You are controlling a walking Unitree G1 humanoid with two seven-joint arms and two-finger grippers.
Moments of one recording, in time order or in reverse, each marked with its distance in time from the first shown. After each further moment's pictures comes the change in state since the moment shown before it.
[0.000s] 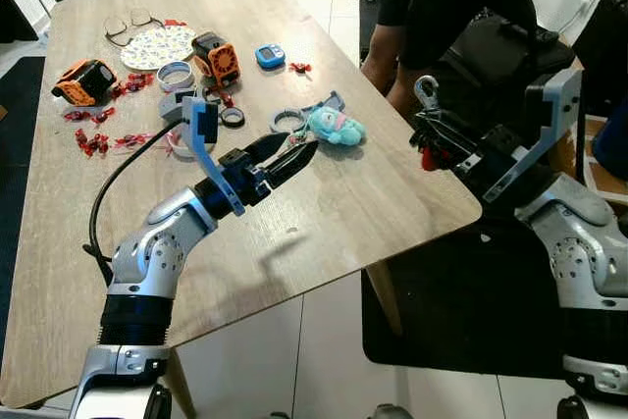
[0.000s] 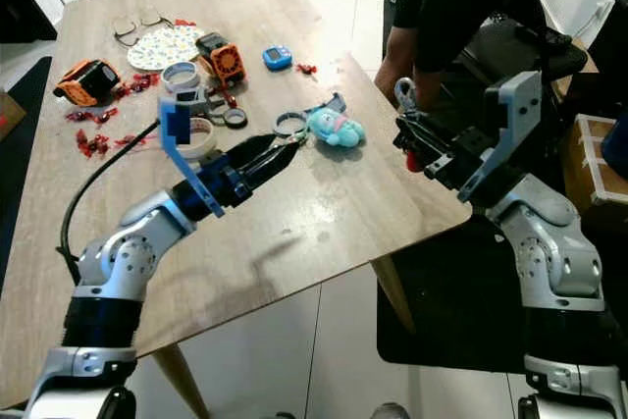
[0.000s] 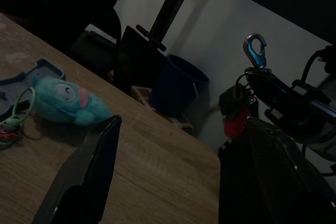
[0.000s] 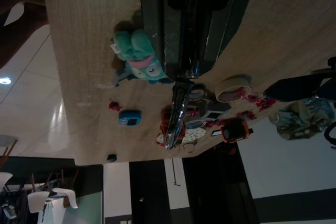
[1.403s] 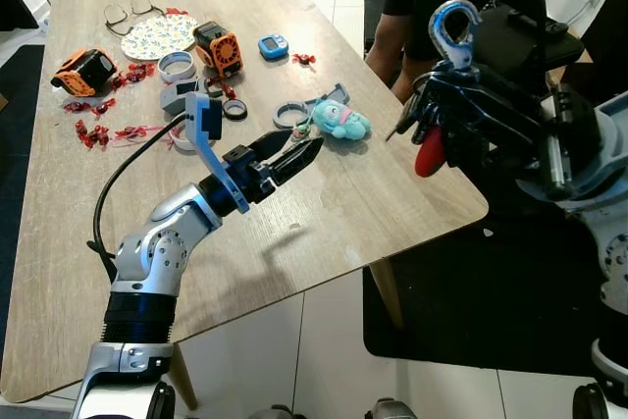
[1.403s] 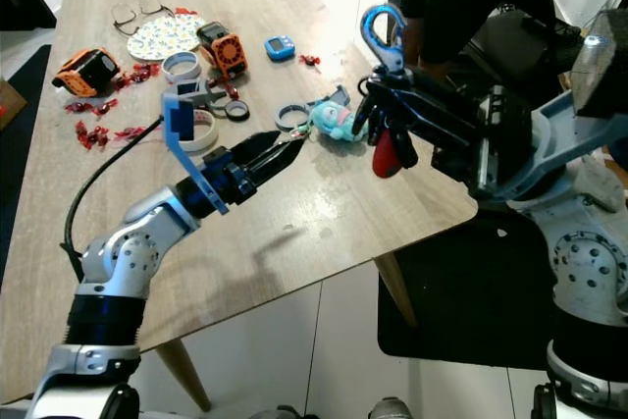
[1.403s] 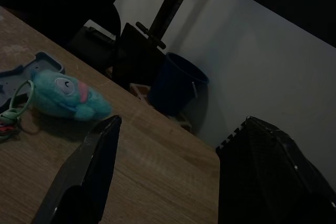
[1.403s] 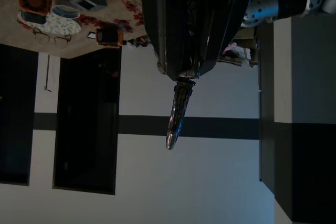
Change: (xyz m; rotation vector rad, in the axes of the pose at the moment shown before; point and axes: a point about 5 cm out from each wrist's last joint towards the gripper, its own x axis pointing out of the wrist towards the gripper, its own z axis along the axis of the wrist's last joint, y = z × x) left arm 0.005 -0.005 0.000 -0.008 0.001 -0.021; right arm -0.007 0.066 0.087 0.033 -0.363 0.589
